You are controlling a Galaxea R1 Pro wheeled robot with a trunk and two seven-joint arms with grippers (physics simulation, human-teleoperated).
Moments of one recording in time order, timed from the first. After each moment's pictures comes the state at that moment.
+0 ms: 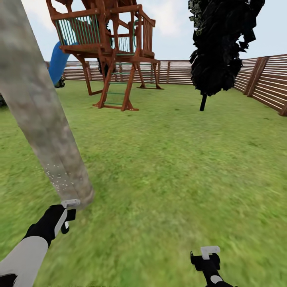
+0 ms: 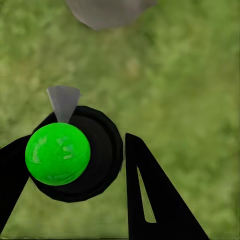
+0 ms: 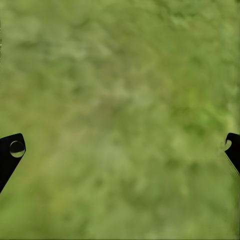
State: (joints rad) left arm -0.73 0.18 0.18 -0.59 -0.03 0.63 0.10; right arm -0.55 -0.04 0.39 -0.03 -0.24 -0.39 -0.21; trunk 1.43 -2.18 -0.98
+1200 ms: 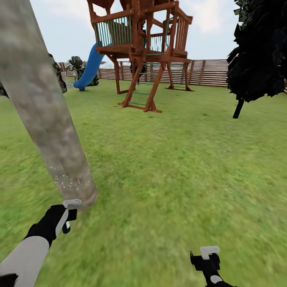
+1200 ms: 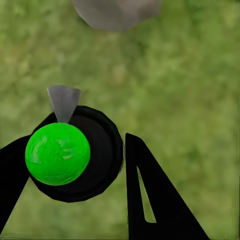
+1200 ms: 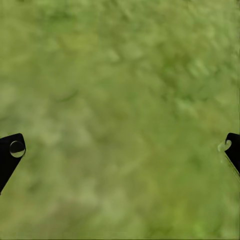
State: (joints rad) left arm -0.73 0.17 0.18 -0.59 -0.03 0.63 0.11; right arm -0.55 -0.04 0.39 -0.03 -0.24 -0.39 -0.22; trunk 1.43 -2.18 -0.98
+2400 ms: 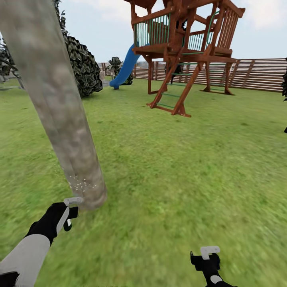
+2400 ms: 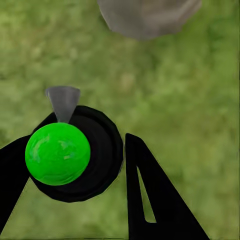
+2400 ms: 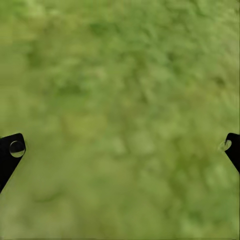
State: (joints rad) left arm -0.74 0.17 0.17 -0.60 -0.03 0.64 0.10; right arm -0.55 -0.04 0.39 -0.03 -0.24 -0.39 -0.22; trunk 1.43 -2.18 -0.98
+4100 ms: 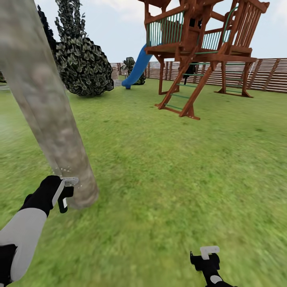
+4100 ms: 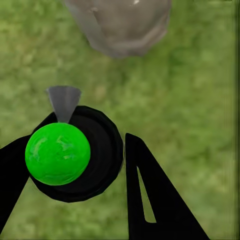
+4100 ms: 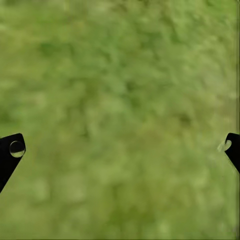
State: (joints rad) left arm -0.93 0.22 0.12 -0.67 -0.05 0.91 0.05; right arm -0.55 -0.04 0.39 -0.03 -0.24 -0.39 -0.21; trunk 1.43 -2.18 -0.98
